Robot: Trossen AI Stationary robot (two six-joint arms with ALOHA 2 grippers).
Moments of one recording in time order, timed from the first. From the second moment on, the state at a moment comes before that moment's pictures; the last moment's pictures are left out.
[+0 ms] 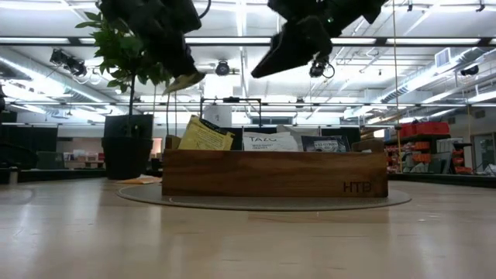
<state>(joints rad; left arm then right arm) 0.28 1.25 0.97 -0.48 0.24 0.20 -0.03 1.55 1.10 -0.16 0.06 -0.43</state>
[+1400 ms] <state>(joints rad) 0.30 1.26 0.97 -0.13 0.48 -0.02 0.06 1.56 1.18 0.06 0.02 -1.31</state>
